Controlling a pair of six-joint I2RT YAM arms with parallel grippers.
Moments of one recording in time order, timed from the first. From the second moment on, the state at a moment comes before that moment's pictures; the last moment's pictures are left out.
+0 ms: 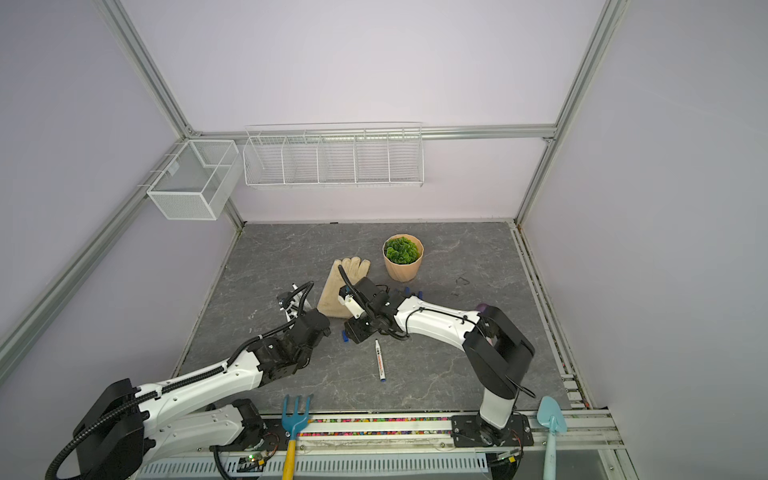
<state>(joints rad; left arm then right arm) -0.90 1.10 0.53 -0.23 -0.76 -1.05 0.94 1.80 1.24 -0.49 -0.21 0.23</state>
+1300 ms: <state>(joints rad) -0.89 0.90 0.43 -0.51 -0.85 -1.23 0.97 2.22 1.73 -0.83 -0.12 0.21</state>
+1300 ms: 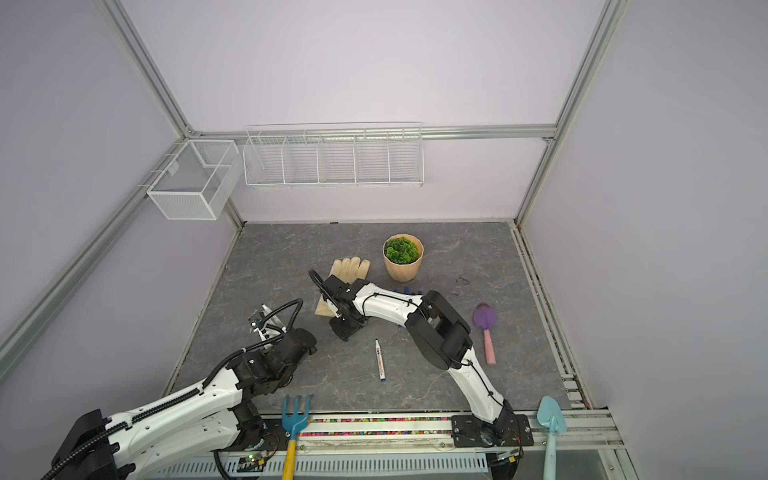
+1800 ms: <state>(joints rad) -0.89 0.90 0.43 -0.50 -0.84 -1.20 1.04 2.28 1.83 -0.92 0.07 0.18</state>
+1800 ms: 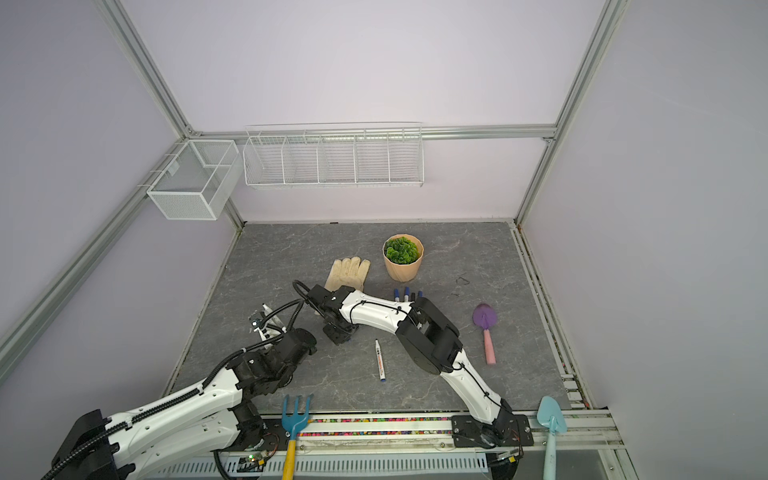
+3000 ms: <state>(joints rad) -0.89 1.26 0.44 0.29 0.09 -0.47 0.68 1.49 0.90 0.19 -0.34 0.68</state>
